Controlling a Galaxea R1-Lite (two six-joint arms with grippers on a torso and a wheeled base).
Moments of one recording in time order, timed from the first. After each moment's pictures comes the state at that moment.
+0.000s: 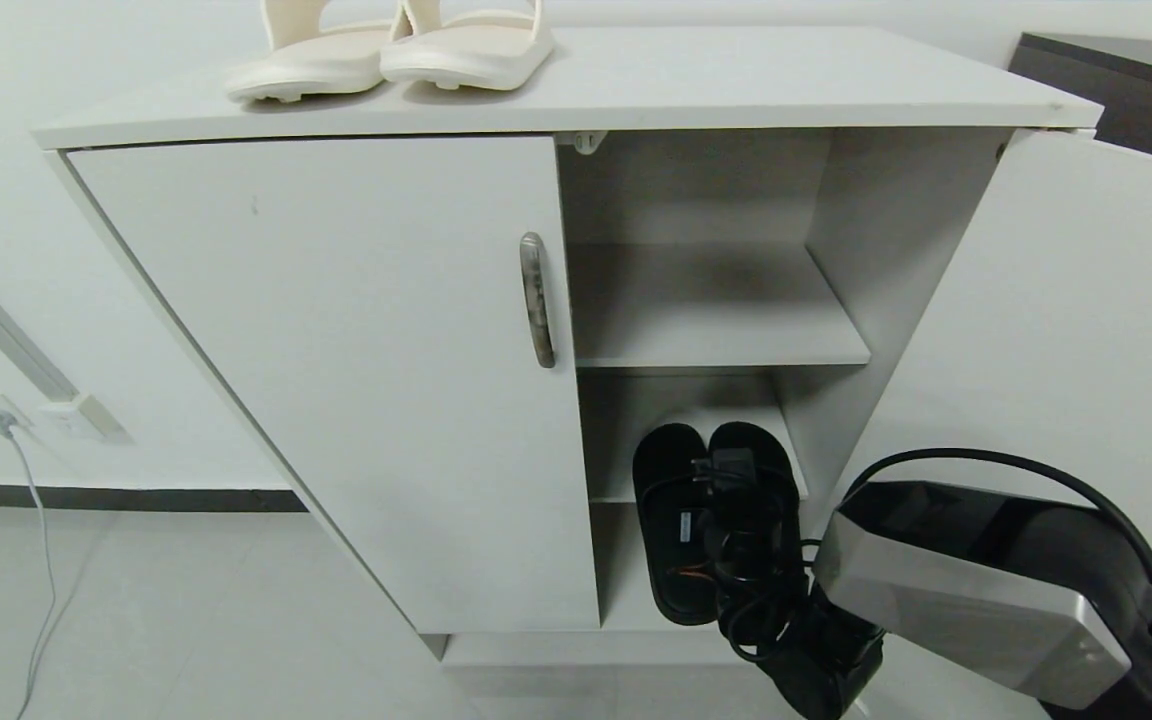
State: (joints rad) left arm 0.00 0.00 0.00 0.00 -0.03 0.02; right arm 0.70 2.52 -1.07 -1.38 -0.71 0.06
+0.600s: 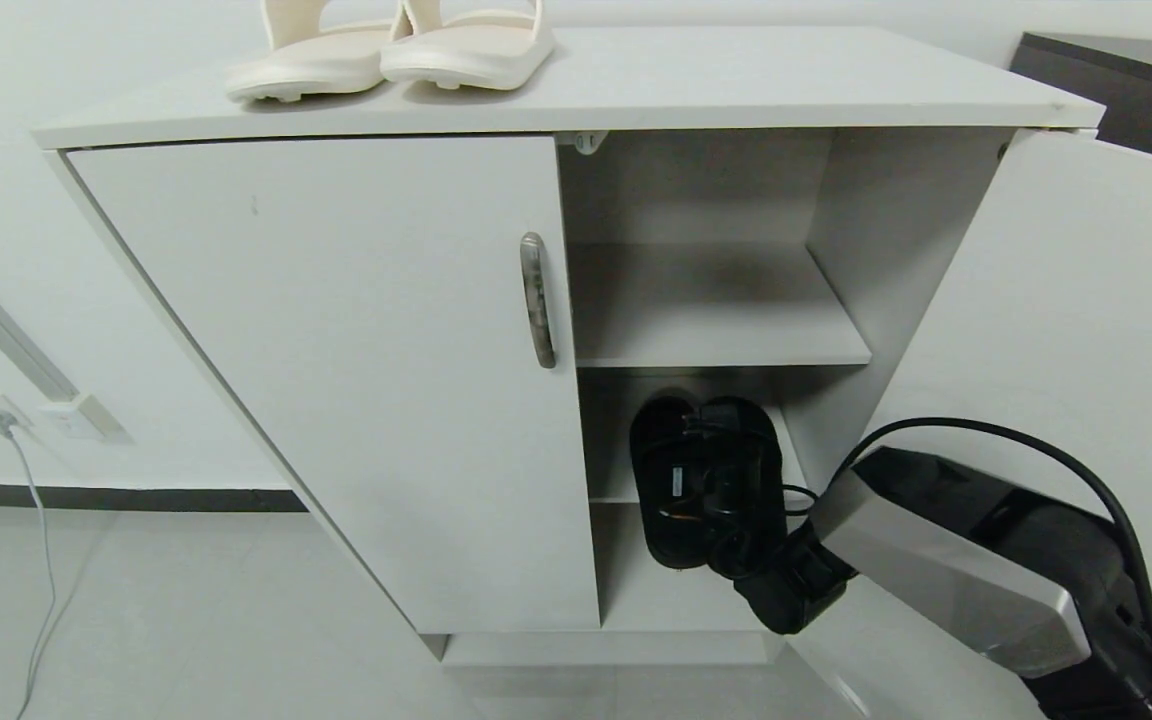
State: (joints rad) left arm 0.00 0.00 0.00 0.00 -0.03 0.02; right arm 0.62 2.58 -1.41 -1.08 -0.64 0.06
